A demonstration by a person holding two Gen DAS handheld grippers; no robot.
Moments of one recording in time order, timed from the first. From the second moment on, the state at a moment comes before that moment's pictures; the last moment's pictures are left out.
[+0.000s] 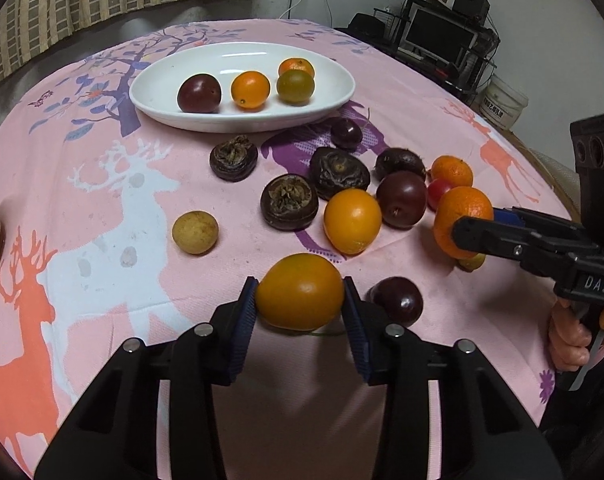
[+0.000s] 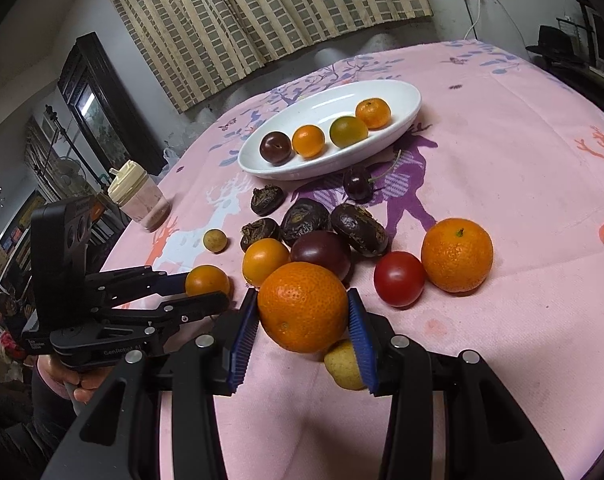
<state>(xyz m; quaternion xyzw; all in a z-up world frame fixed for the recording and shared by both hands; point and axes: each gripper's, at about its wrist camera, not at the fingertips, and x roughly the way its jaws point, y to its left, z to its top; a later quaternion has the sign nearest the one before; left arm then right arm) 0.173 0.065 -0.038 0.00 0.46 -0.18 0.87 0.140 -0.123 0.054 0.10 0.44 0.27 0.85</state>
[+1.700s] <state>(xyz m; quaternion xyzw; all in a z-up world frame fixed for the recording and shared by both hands) 0.223 0.153 -0.007 -0.08 0.39 0.04 0.92 0.229 -0.194 0.052 0.05 0.48 0.28 0.83</state>
